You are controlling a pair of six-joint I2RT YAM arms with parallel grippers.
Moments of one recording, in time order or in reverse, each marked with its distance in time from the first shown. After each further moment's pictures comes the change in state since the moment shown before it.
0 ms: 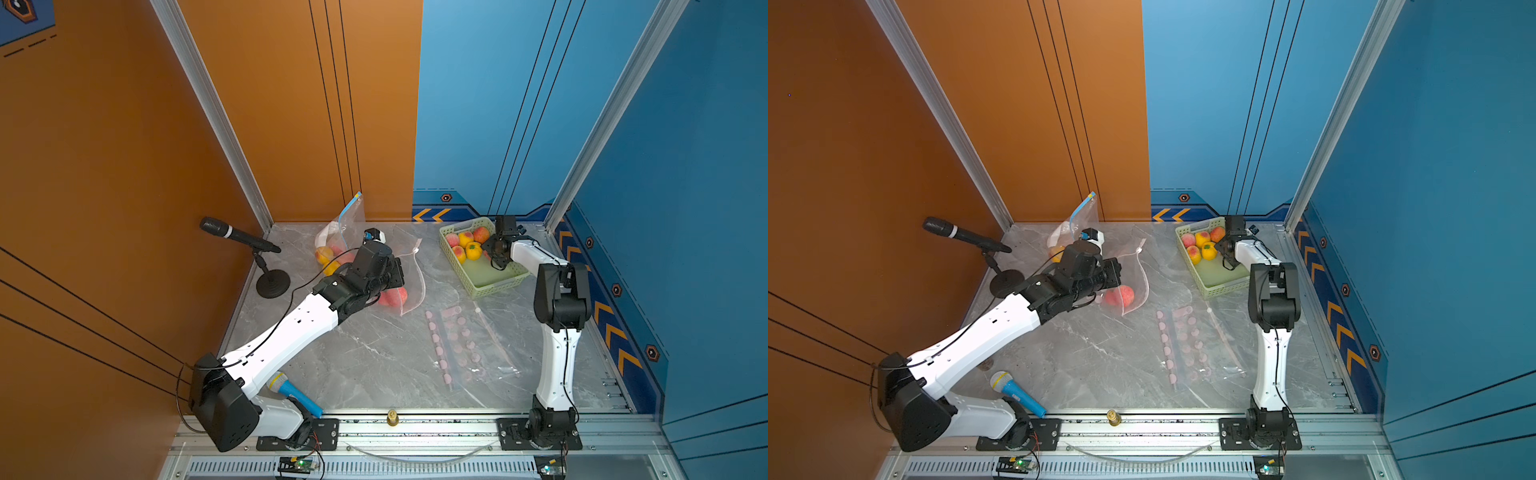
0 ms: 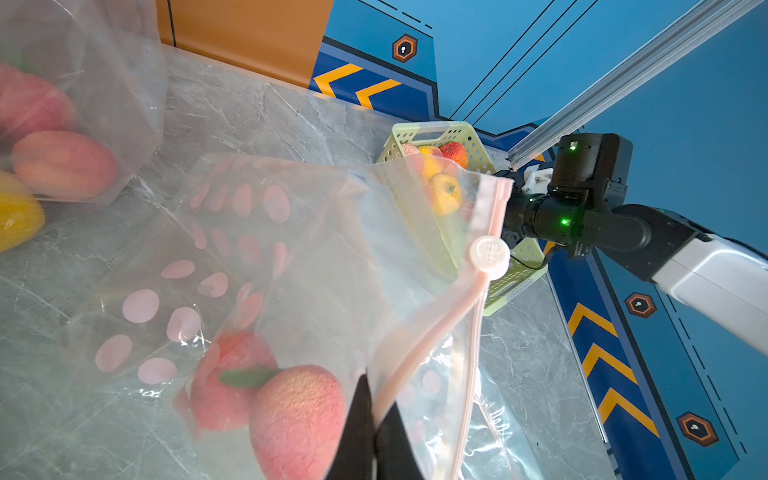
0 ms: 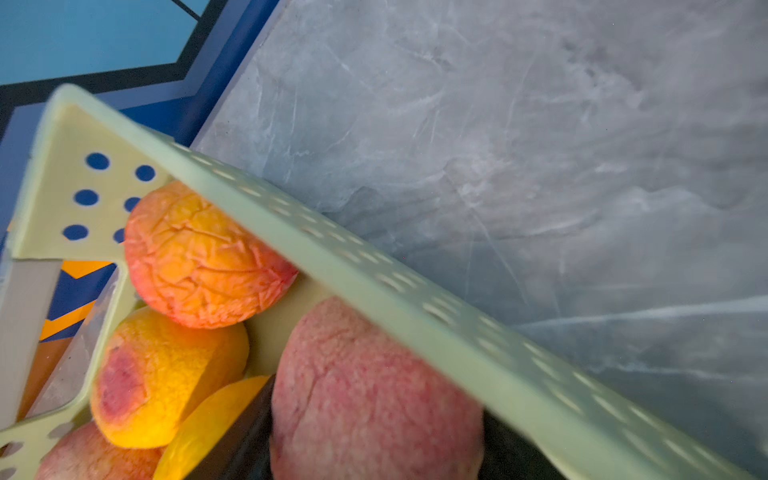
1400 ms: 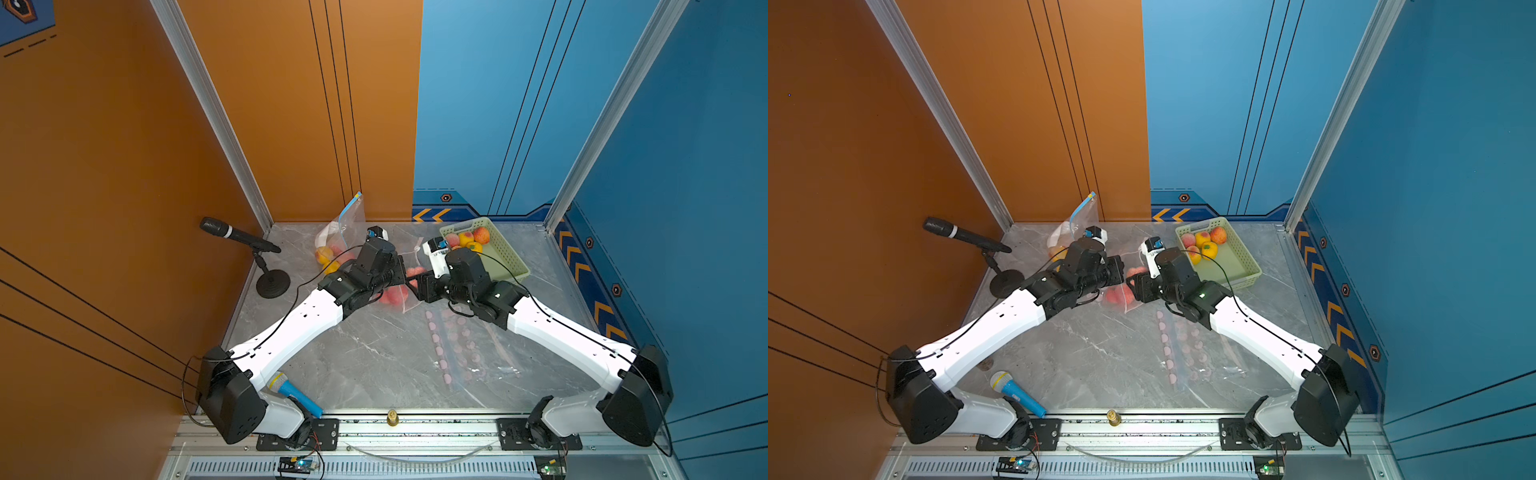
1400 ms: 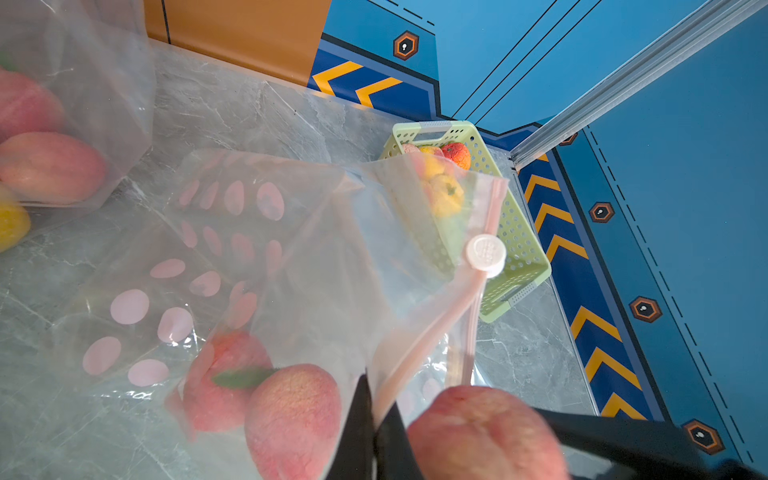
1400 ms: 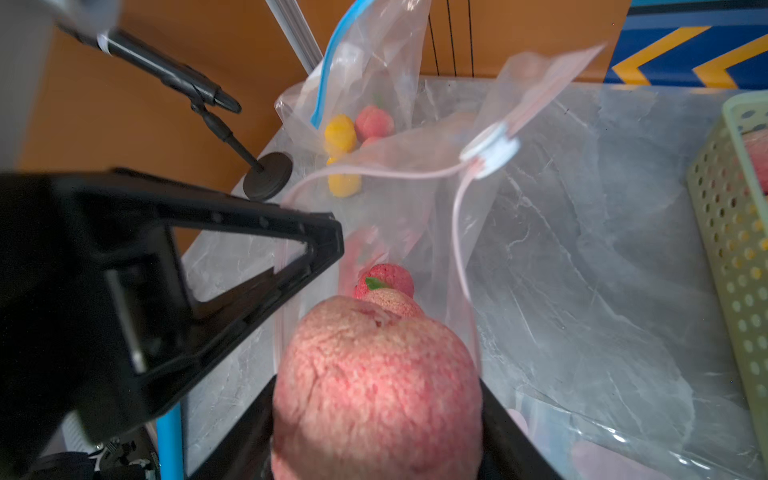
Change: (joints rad) left arm 0.006 0.047 0.030 0.008 0.008 0.000; right arm 0.714 -0.775 -0.517 0.100 -0.177 -0.467
